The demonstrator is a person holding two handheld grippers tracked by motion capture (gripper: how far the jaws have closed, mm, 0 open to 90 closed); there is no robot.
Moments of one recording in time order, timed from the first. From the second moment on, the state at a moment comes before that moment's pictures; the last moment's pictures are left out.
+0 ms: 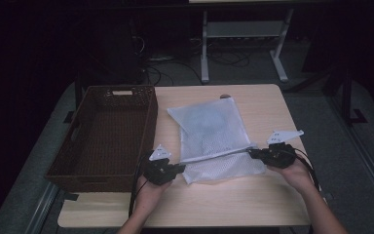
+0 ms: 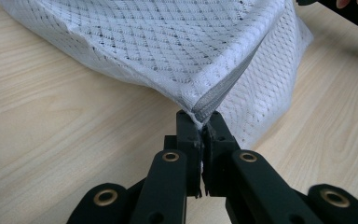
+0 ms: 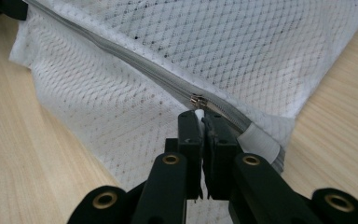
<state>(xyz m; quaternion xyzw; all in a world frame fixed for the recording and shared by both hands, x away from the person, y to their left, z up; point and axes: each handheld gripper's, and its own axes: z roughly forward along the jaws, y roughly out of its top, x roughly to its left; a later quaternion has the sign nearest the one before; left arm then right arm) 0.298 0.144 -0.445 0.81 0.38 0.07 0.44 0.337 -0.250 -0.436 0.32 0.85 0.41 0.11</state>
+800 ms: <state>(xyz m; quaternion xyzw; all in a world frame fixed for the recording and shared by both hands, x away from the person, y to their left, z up) 0.298 0.144 -0.445 0.81 0.38 0.07 0.44 0.340 -0.263 -0.437 0.34 0.84 0.40 0.14</state>
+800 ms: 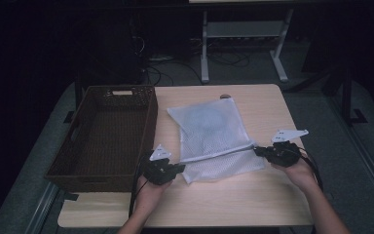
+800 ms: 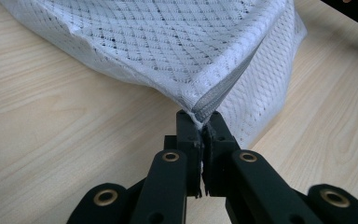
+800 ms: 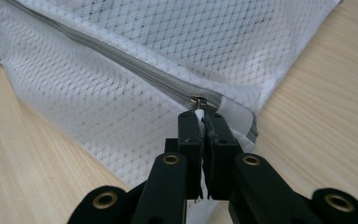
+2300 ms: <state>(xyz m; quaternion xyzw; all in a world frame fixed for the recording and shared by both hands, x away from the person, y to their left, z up) 0.284 0.126 -0.444 0.86 0.33 0.09 0.38 0.316 -0.267 -0.441 0.36 0.83 0.42 0.12</state>
